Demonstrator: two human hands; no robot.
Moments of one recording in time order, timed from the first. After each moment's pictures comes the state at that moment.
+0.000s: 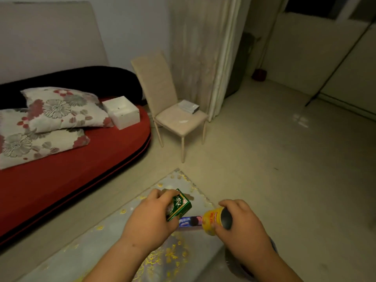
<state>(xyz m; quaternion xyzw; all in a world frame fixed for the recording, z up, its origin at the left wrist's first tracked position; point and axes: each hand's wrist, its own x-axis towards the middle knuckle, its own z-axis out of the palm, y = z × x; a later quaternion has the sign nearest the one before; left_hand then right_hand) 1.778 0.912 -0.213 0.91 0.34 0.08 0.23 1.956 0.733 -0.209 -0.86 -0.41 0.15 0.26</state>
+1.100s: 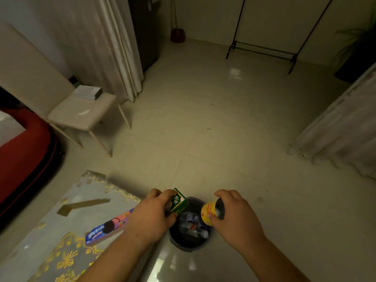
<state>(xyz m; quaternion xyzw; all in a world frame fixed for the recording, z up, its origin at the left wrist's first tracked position) 2.093 0.696 -0.327 0.95 0.17 -0.06 0.25 2.192 0.467 -0.309 -0.94 -0.23 0.14 0.23</state>
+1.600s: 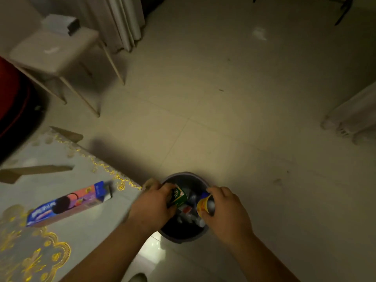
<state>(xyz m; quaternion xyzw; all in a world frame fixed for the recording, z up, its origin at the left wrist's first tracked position) 2.161 0.662 -0.614 0.94 0.21 -0.16 0.23 2.256 0.457 -0.598 -0.92 -0.25 0.22 0.19</state>
